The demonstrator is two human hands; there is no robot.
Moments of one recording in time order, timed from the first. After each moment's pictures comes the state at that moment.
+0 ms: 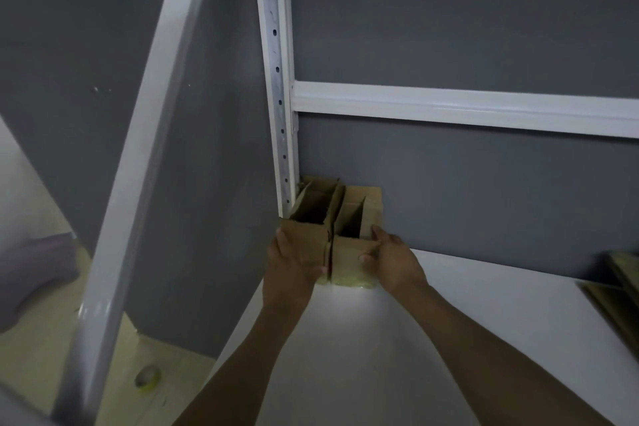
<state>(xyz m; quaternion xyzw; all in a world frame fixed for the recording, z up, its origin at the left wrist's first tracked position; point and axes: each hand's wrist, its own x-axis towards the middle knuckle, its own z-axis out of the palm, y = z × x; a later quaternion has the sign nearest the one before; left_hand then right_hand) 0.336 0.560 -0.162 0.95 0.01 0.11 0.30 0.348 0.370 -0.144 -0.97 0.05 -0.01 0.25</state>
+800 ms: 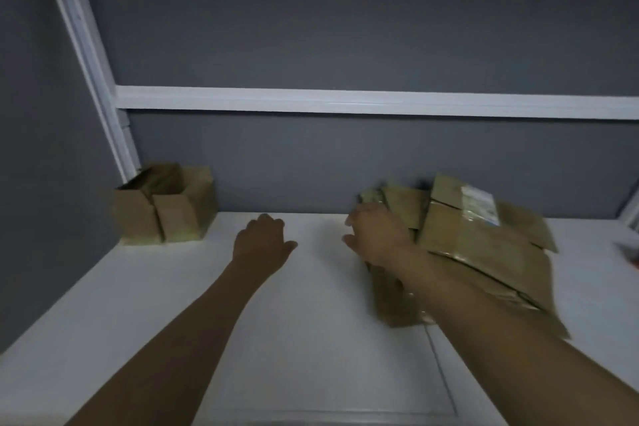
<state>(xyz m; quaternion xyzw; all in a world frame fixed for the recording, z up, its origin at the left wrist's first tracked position) 0.118 0.288 -0.087 0.98 -0.19 0.07 0.08 0.052 0.094 -0.059 -0.99 0.04 -0.11 0.01</state>
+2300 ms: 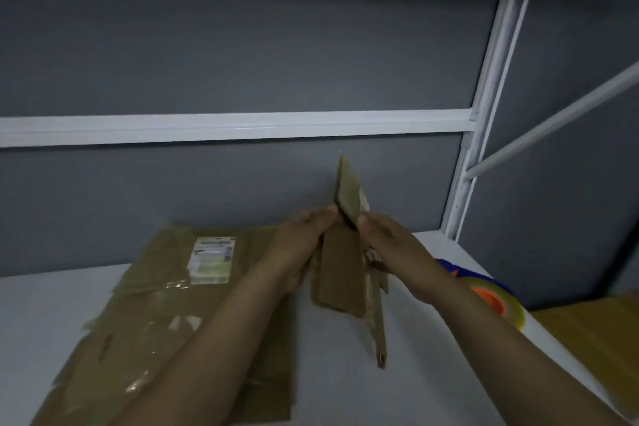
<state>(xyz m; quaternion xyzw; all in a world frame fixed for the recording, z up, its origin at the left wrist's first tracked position) -0.024 -0.211 -0.023 0.63 -0.20 -0.24 0.71 -0.115 -0.348 -0.032 -0.81 0.15 -0.13 0.55</state>
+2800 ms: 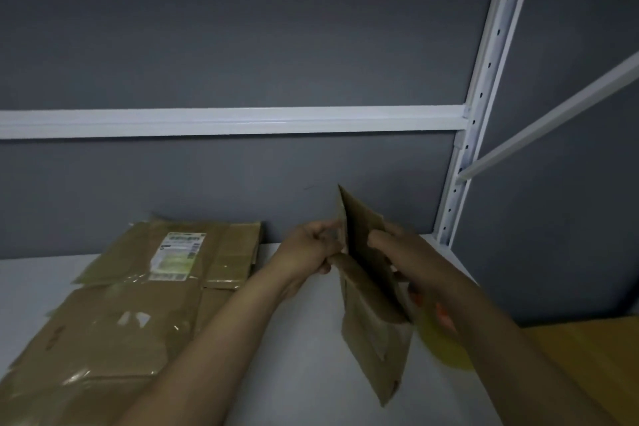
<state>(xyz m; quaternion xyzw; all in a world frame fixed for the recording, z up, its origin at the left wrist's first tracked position) -0.039 -0.294 -0.043 0.71 -0.20 -0.23 0.63 -0.144 -0.432 -0.013 -0.81 0.19 -0.04 0.55</state>
